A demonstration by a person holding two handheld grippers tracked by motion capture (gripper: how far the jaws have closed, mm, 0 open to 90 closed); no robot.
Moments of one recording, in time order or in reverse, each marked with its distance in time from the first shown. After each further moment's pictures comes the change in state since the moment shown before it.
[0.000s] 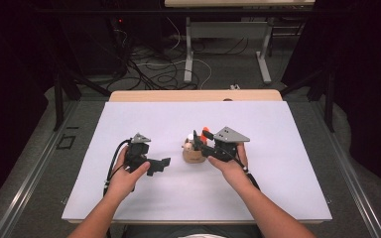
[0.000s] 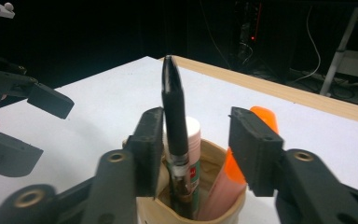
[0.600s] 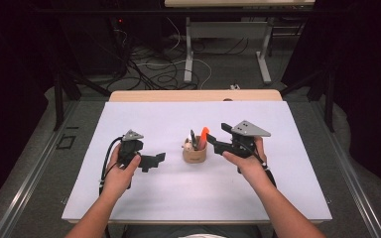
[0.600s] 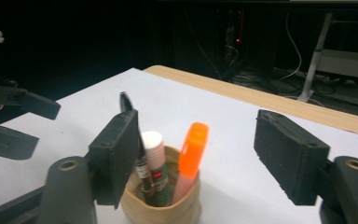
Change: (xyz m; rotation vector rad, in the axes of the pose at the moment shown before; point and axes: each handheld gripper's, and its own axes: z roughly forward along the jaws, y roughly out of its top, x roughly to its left) left arm 0.013 0.003 -0.016 -0.073 0.018 -0.031; right arm -0.025 0.023 -0.040 -0.016 -0.050 0.049
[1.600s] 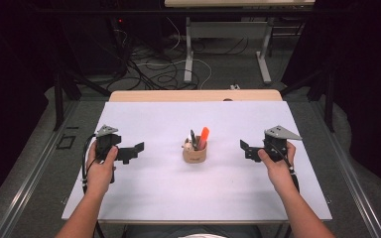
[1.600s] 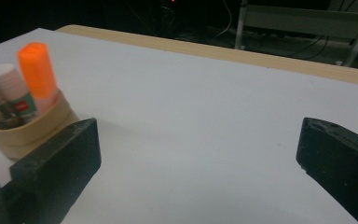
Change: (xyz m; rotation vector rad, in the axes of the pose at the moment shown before) left arm 0.051 -0.007 -0.028 -0.119 0.107 -0.106; right arm -0.074 -0.035 -0.047 0.138 -0.254 0.048
